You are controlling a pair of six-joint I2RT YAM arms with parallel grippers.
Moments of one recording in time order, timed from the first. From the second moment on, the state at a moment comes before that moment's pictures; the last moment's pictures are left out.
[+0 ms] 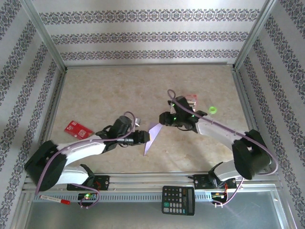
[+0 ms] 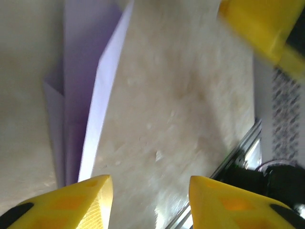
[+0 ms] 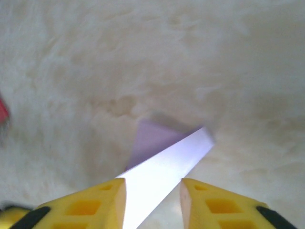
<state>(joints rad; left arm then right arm) -0.66 1.23 0.53 0.02 0.40 -0.90 0.64 1.41 0.85 -0.30 -0.17 0.64</state>
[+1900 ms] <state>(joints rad) -0.56 1.38 0.42 0.17 0.46 -1.02 0.83 1.51 0.48 0.31 0.02 1.03</state>
